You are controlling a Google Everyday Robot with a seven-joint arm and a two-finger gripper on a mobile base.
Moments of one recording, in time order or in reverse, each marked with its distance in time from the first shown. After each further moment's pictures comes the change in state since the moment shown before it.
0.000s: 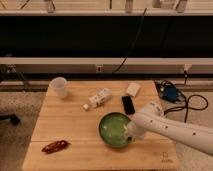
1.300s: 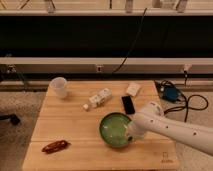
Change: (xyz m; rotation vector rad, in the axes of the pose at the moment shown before) arm 0.003 -0.001 -0.014 -0.007 0.020 -0.010
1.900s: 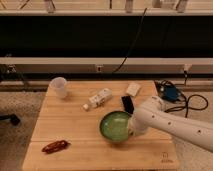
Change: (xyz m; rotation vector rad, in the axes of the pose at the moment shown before) arm 0.007 -0.009 -0.039 0.002 0.038 -0.020
